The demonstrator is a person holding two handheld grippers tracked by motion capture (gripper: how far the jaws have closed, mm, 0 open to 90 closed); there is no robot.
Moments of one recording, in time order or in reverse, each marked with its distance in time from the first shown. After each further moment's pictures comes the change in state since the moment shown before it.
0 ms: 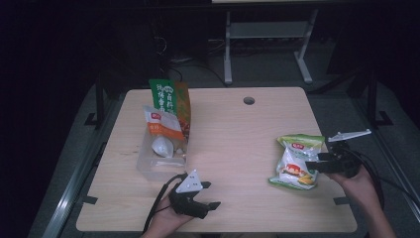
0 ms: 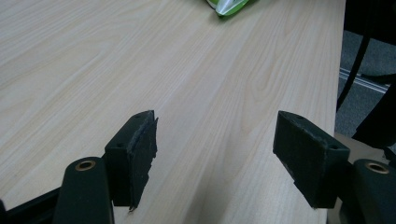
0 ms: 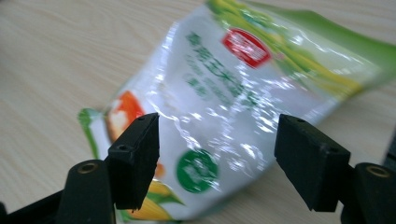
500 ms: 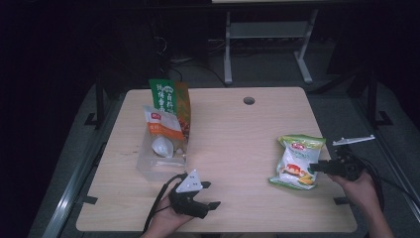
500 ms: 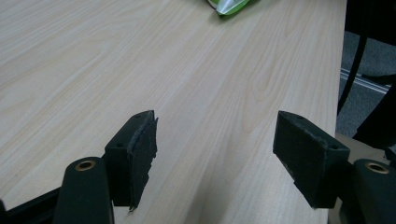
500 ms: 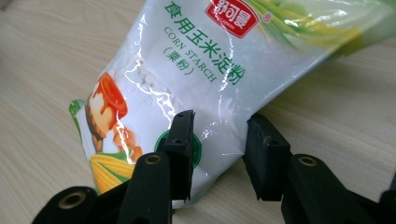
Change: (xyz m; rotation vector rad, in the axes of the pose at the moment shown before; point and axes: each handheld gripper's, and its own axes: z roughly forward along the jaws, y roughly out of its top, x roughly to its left) left arm 0.000 0.000 0.000 0.001 0.003 0.000; right arm -0.018 -0.018 0.012 0.005 0.069 0.078
